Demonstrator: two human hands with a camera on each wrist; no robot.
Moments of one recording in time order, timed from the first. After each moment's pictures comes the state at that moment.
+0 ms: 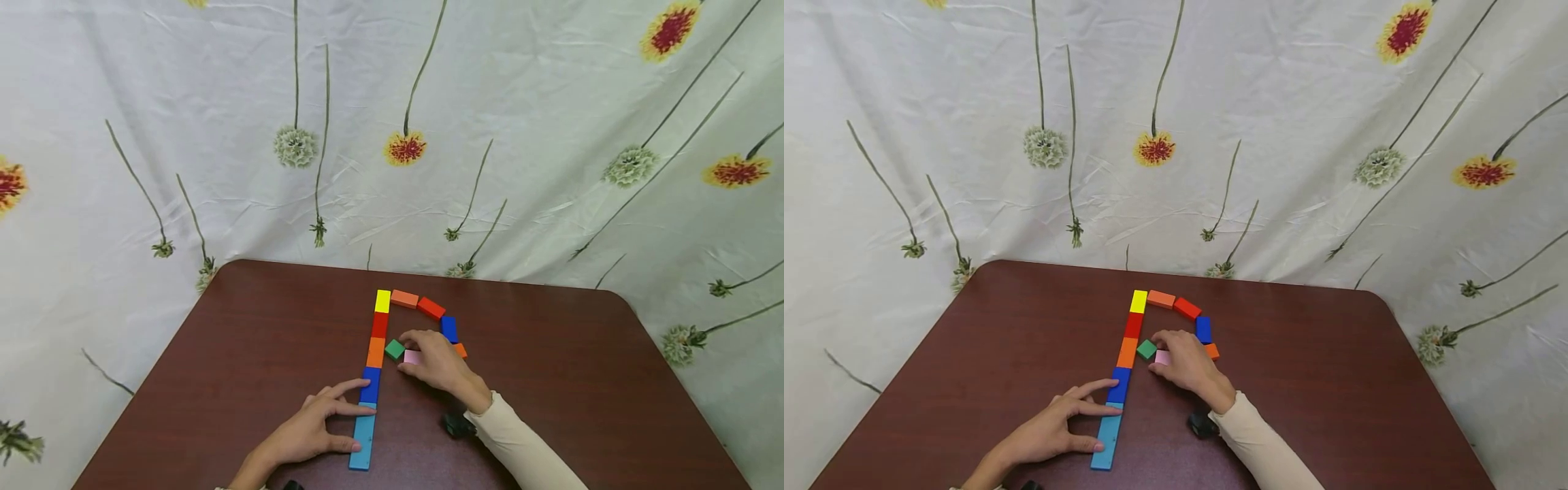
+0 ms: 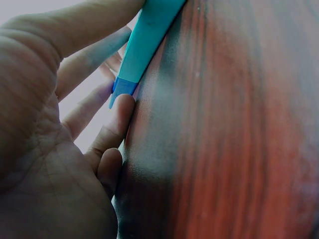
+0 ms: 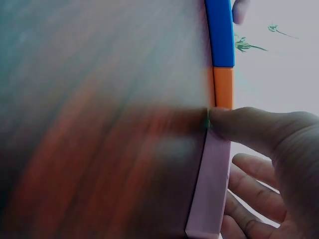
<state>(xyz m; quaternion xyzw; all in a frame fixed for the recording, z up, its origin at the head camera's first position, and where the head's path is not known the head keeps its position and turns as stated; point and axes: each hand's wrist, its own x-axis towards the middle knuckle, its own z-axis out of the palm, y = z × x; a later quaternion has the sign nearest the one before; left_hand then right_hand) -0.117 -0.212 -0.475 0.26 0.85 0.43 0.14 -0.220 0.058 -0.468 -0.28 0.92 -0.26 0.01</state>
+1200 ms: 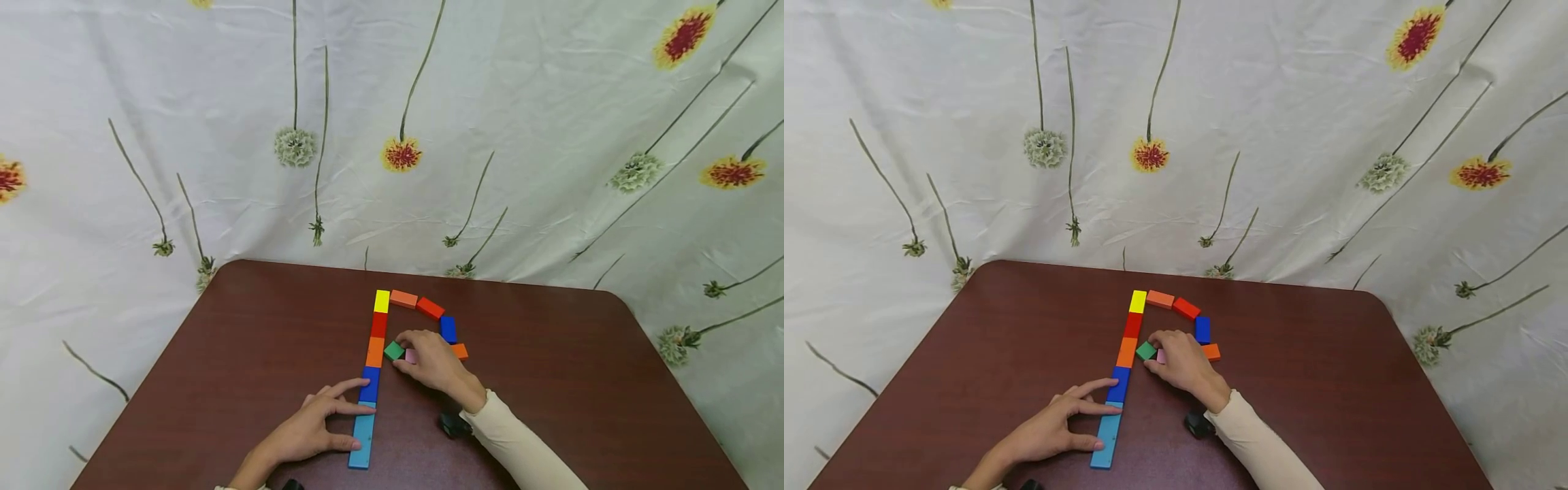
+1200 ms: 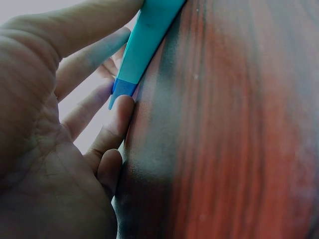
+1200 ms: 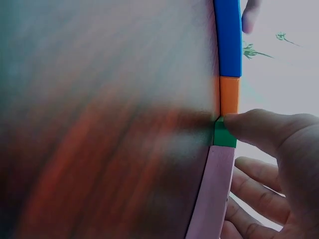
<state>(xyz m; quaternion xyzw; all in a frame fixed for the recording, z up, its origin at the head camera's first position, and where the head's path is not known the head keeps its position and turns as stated) -0.084 -0.197 -0.472 0.24 0.85 0.44 0.14 -0.199 0.060 -0.466 -0.31 0.92 -0.23 -0.01</state>
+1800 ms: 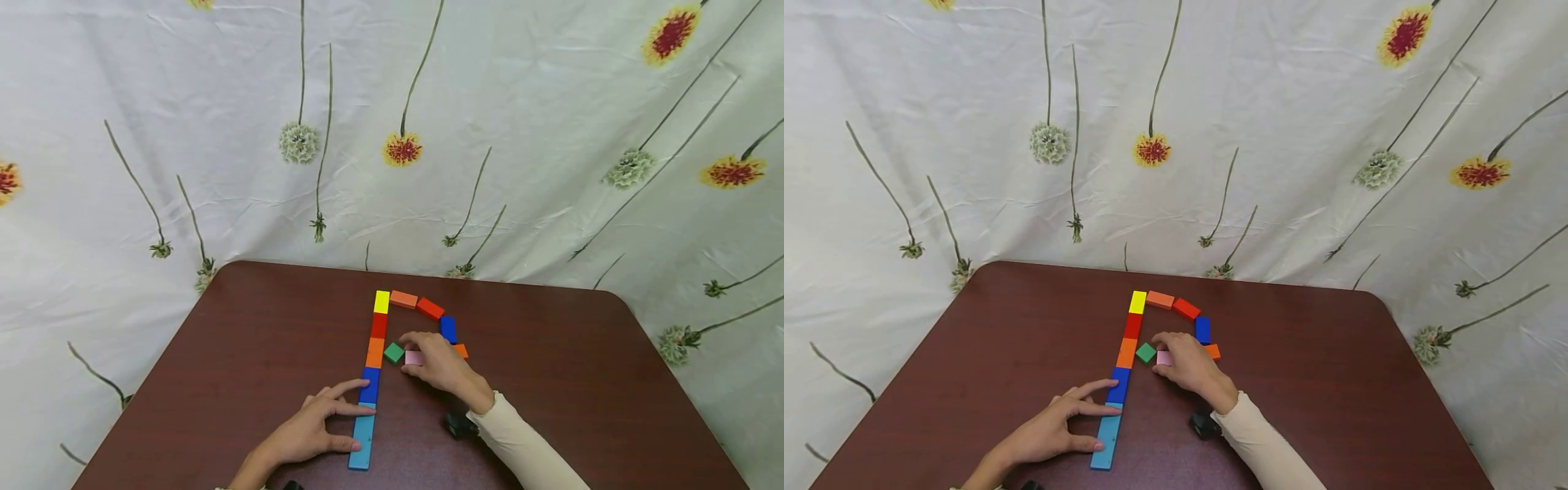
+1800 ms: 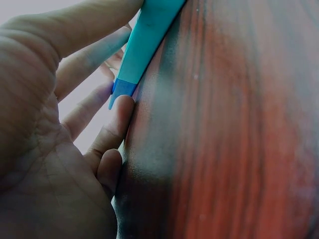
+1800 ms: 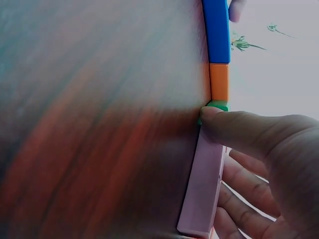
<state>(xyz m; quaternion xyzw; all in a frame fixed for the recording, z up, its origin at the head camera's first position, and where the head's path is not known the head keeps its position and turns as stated) -0.083 -0.196 -0.471 0.24 0.86 0.44 0.13 -0.198 0.071 -0.461 -0.32 0.91 -0.27 0.04</state>
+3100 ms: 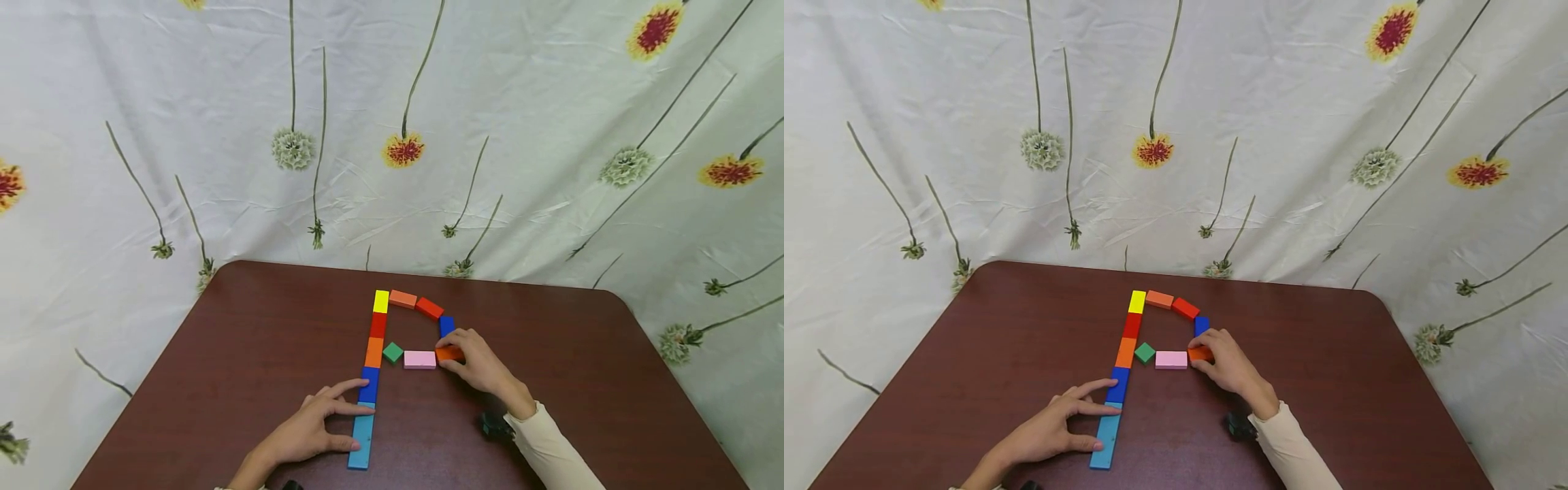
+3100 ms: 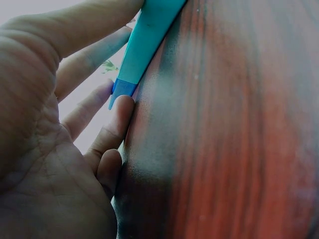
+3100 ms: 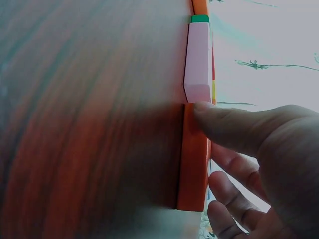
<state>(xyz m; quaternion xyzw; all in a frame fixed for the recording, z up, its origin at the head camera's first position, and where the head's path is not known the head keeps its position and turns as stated) -0.077 -0.195 -0.464 0.23 0.86 0.43 0.13 -0.197 0.138 -0.466 -0.32 0.91 -0.26 -0.03</state>
